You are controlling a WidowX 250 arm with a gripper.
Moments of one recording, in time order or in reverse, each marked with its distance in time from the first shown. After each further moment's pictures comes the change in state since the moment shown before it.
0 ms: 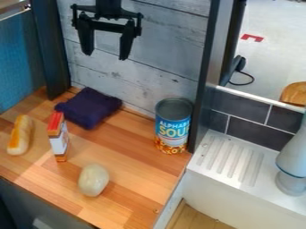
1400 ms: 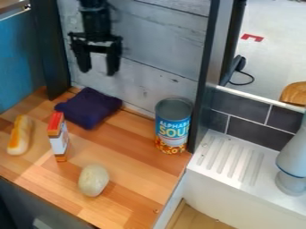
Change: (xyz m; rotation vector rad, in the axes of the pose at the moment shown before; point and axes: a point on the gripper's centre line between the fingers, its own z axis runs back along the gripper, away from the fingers) arm 0.060 0.035 -0.064 -0.134 0.013 -0.264
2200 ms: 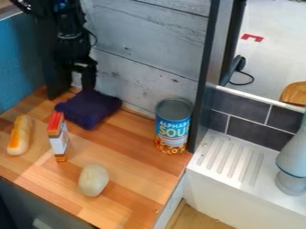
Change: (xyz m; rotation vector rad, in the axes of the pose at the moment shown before) arm 0.010 0.050 -0.043 0.092 -0.088 -0.075
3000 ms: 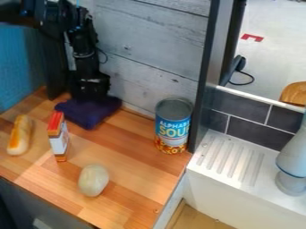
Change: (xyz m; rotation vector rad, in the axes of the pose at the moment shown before) arm 0.015 -0.011 -0.045 -0.044 0.072 0.177
